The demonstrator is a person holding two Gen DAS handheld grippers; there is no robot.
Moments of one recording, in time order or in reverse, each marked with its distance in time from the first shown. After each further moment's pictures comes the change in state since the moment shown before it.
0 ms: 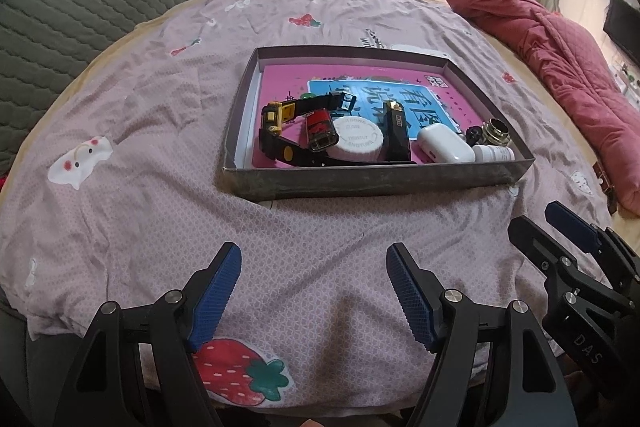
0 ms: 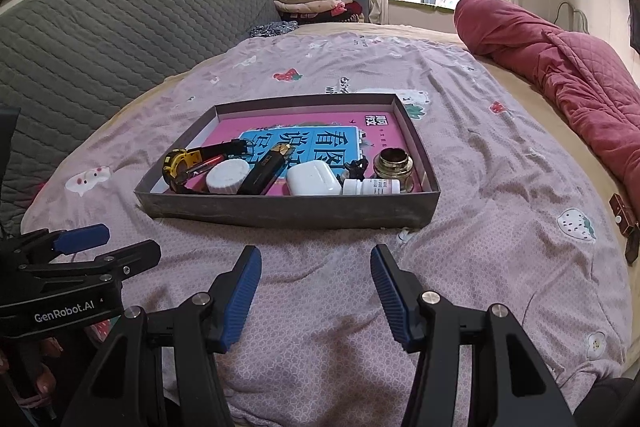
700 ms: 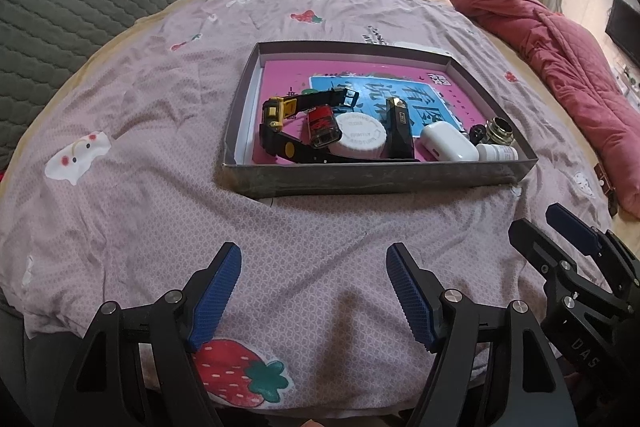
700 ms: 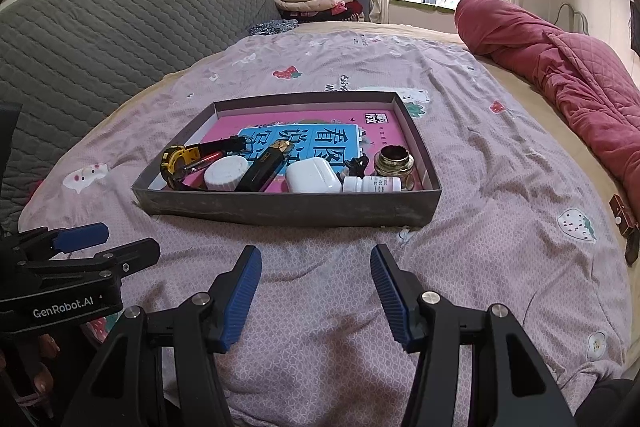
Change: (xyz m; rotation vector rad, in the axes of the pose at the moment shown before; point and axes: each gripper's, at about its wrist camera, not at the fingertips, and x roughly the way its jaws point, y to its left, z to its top) left arm 0.004 0.002 0.001 -0.012 0.010 -0.007; right arm 0.002 -0.001 -0.001 -0.006 0.005 -0.006
